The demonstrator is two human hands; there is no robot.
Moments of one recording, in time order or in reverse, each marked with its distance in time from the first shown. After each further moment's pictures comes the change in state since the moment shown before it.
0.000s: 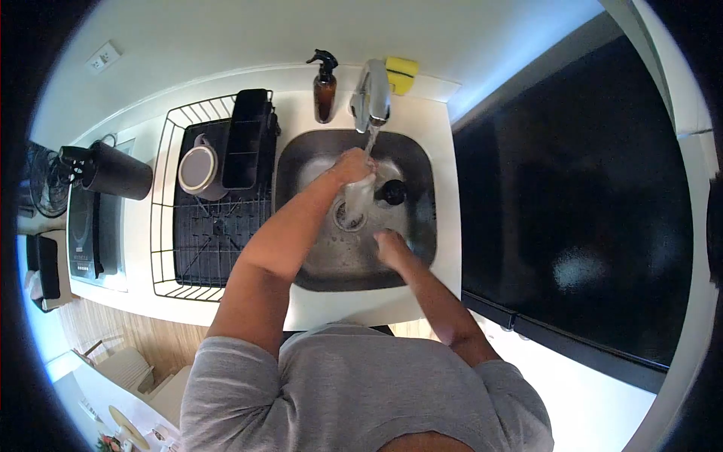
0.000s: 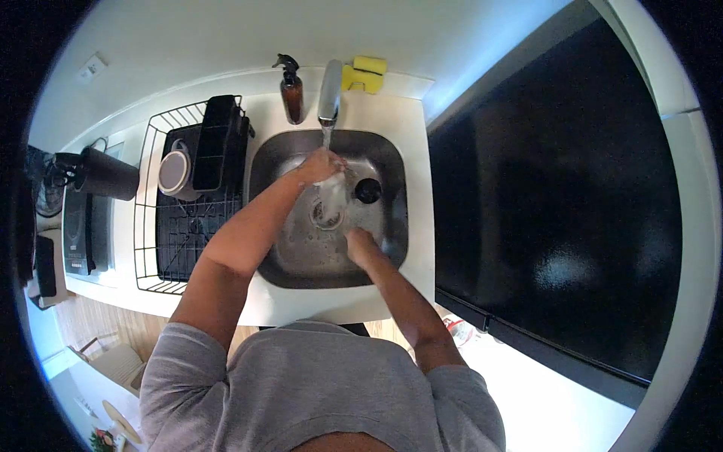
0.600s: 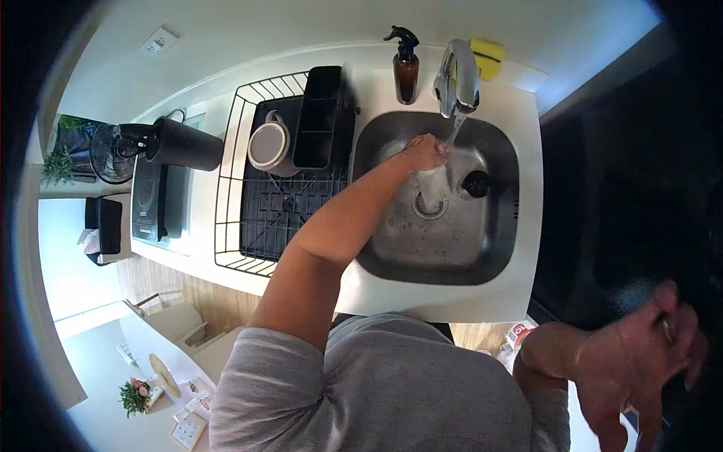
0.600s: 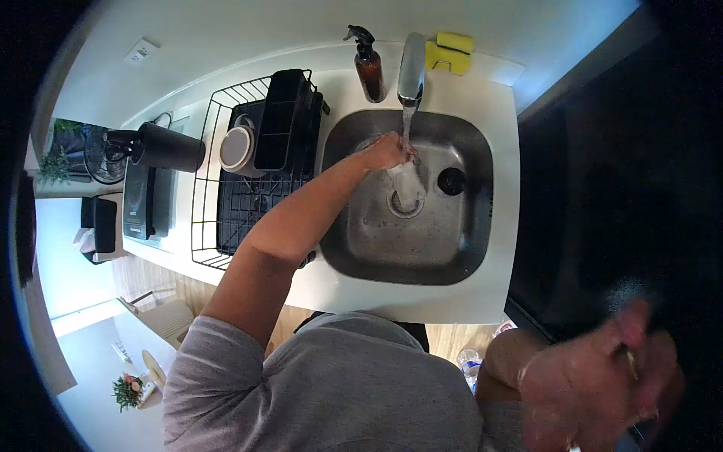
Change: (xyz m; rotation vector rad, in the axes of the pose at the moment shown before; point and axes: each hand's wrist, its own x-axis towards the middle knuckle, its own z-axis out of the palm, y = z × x) left_hand -0.021 0.002 -0.022 0.023 -0.022 -0.237; right_hand -0.197 -0.096 -0.230 1.335 1.060 -1.285
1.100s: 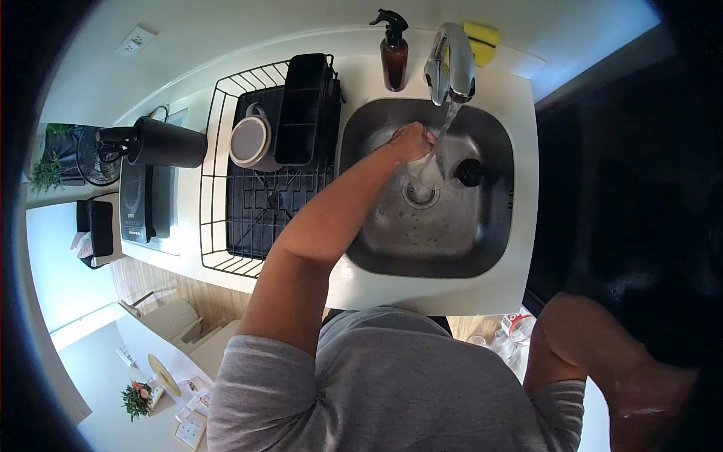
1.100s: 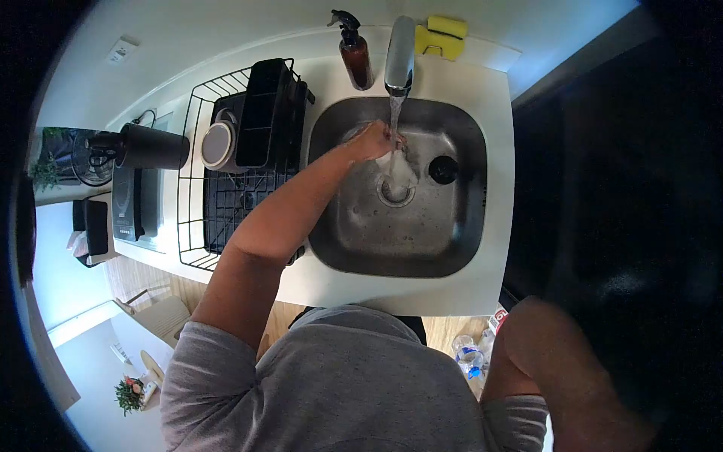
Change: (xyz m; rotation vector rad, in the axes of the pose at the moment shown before) left_hand 0.009 -0.017 0.011 -0.120 0.023 -0.072; right_hand 0.031 -0.116 -0.058 -0.513 -0.555 -0.273
